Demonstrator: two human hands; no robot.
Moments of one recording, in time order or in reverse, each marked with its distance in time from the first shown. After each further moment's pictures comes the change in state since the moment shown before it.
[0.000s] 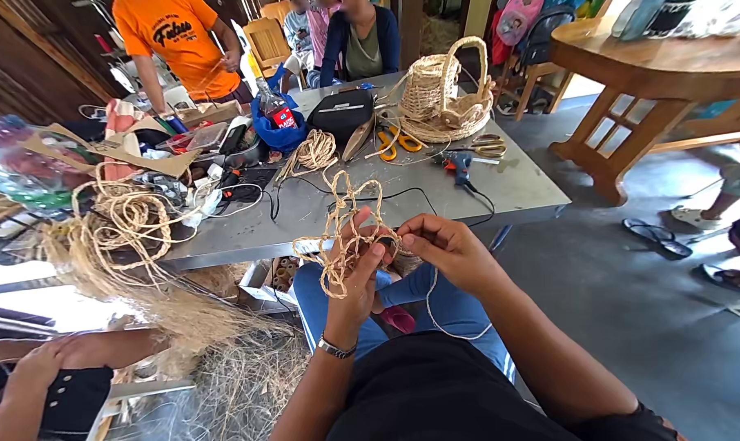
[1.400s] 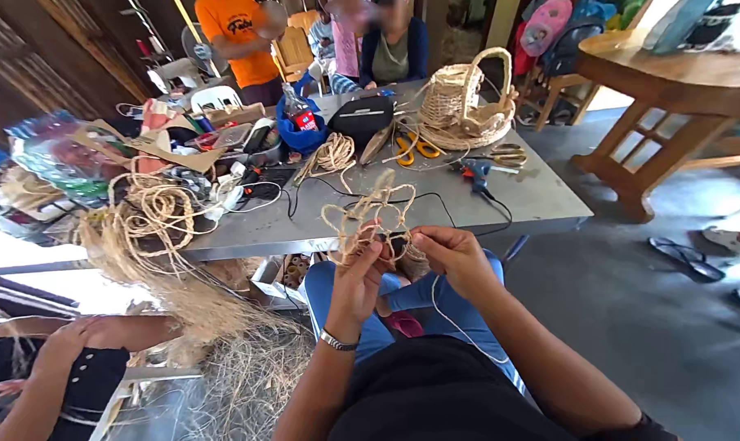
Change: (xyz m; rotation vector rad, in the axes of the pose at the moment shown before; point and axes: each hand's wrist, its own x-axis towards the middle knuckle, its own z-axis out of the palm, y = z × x) left_hand -0.003 0.001 -0.022 -0.063 0.100 -0.197; right_hand 0.000 0.033 0.014 0.243 0.137 0.145
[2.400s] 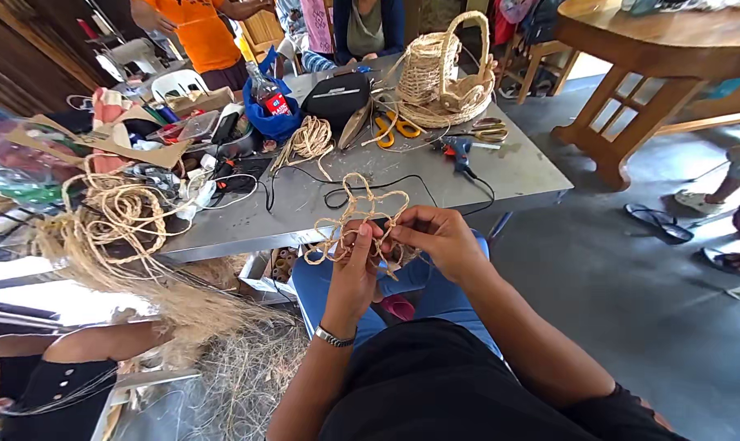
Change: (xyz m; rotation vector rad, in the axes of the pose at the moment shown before) left_hand -0.002 -0.006 0.022 0.102 0.020 -0.047; right_hand -0.001 -0.020 0.007 -0.134 0.019 -0.049
